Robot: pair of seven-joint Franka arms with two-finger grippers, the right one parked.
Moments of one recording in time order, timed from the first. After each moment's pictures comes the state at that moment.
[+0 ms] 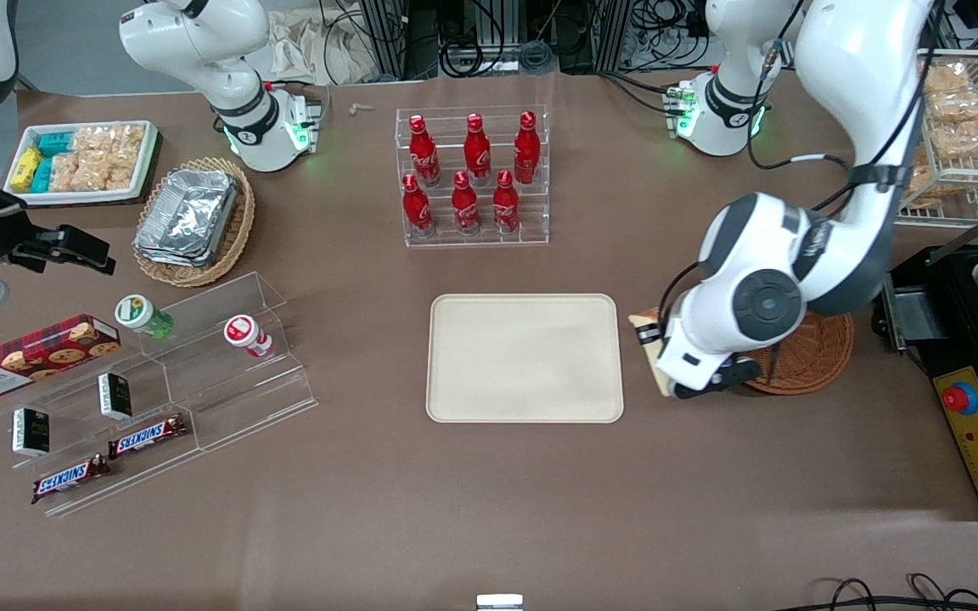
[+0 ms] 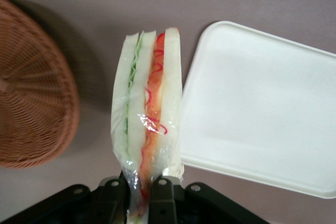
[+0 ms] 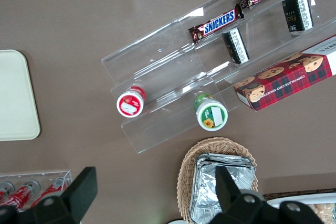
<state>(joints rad) -0.13 0.47 -0.32 -1.58 0.02 1.82 -0.68</state>
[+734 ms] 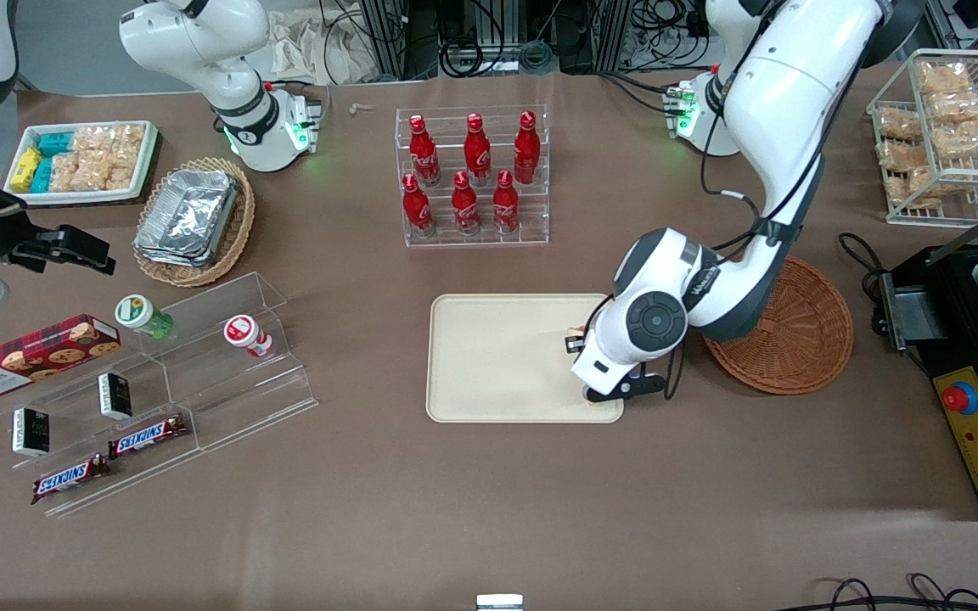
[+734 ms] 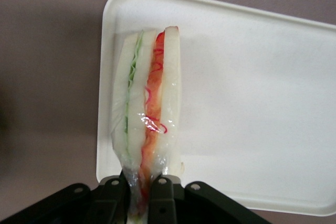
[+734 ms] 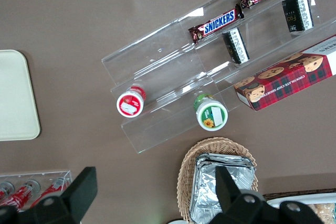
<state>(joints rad) -0.25 0.65 -0.32 -1.57 0.02 2.01 -0.69</state>
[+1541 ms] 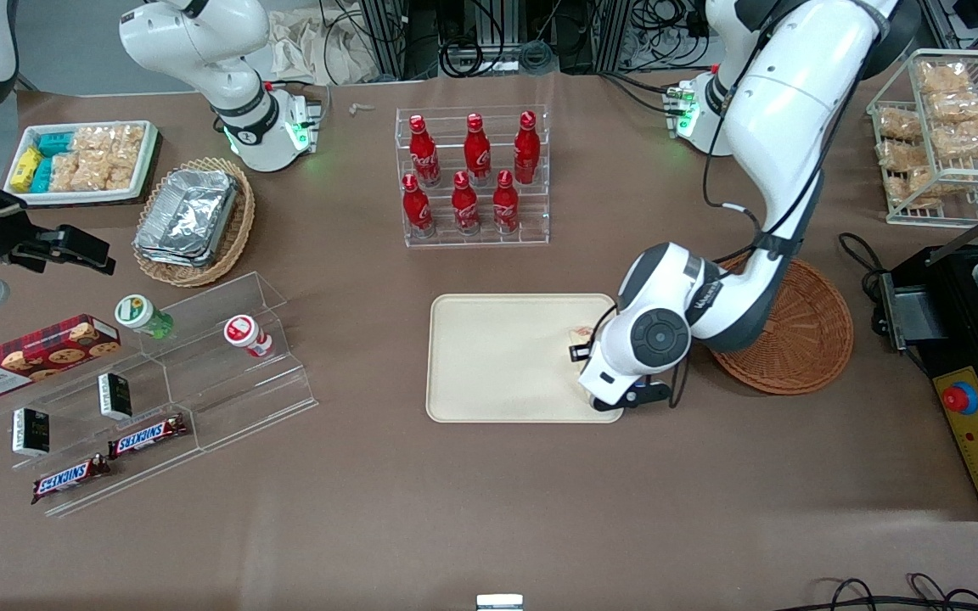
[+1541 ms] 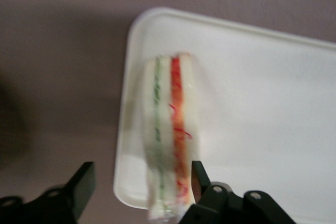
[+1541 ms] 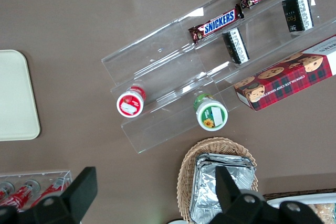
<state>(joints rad) -0.24 0.64 -0.28 -1.53 0.08 1.96 -0.69</state>
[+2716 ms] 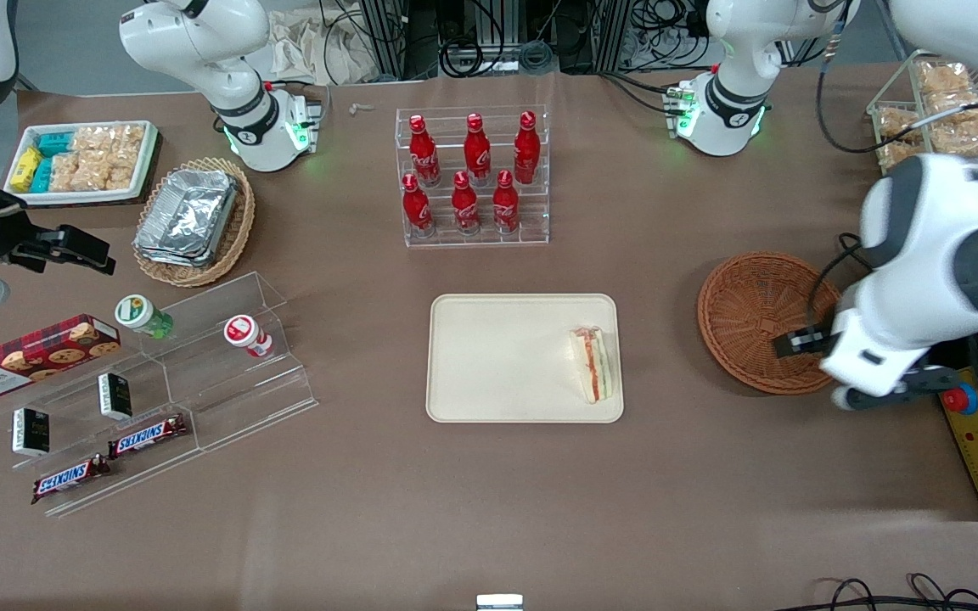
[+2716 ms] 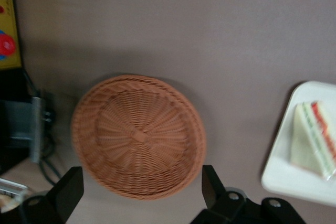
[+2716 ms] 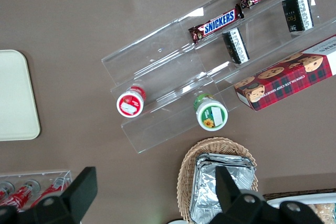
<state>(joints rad) 0.10 0.31 -0.24 -1.50 0.14 1.66 -0.26</state>
